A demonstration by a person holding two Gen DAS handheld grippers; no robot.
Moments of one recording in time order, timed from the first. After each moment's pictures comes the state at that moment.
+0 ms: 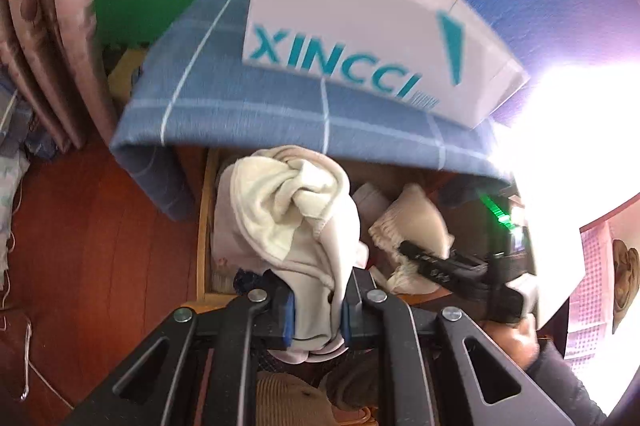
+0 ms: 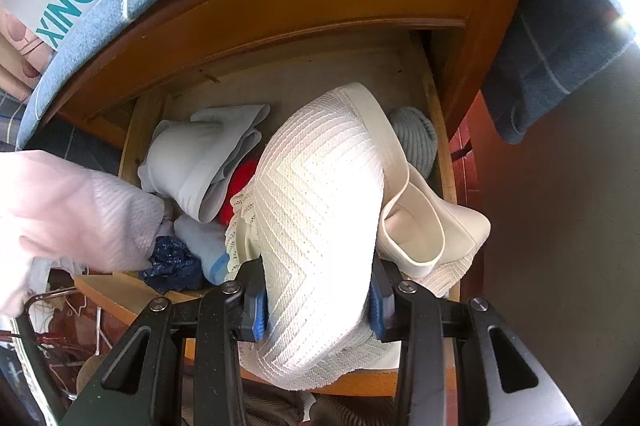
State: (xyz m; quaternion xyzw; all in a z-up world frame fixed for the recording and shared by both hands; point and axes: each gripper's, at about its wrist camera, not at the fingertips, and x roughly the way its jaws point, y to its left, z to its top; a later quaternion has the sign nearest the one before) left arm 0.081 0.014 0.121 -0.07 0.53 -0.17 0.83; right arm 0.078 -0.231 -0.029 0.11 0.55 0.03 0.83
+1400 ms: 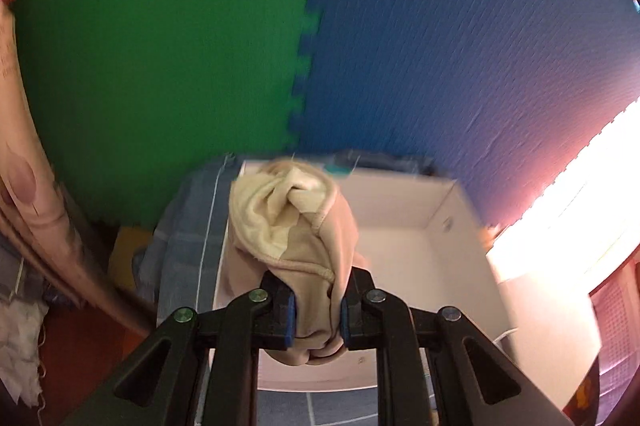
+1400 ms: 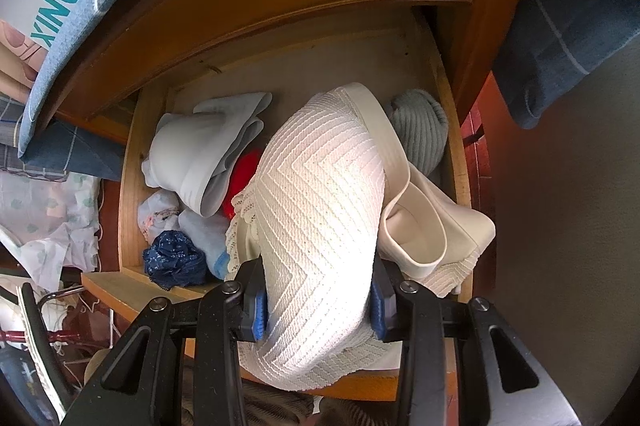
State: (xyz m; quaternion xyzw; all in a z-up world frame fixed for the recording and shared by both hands) left arm 0.281 -0.053 0.255 -0.01 0.39 -0.16 0.91; right arm 0.081 -0.232 -0.037 0.14 0.57 0.04 0.81
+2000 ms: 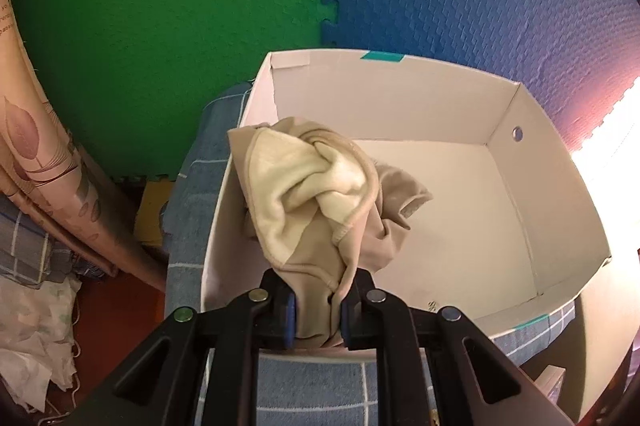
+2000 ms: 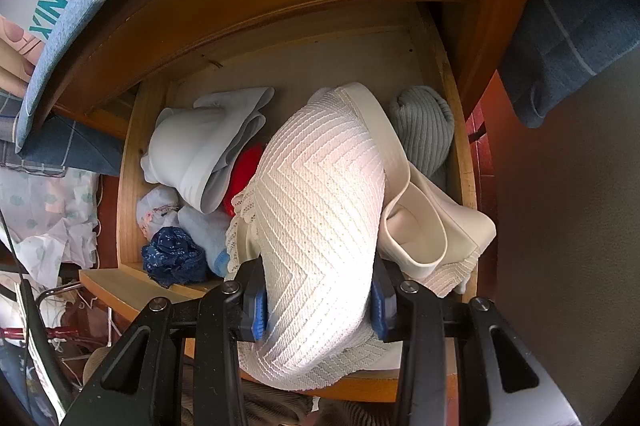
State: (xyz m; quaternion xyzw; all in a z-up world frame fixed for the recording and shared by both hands) left arm 0.273 -0.061 0.174 0.06 0.46 -0.10 0.88; right arm 0.082 -0.229 -0.039 0.13 0.58 0.04 0.81
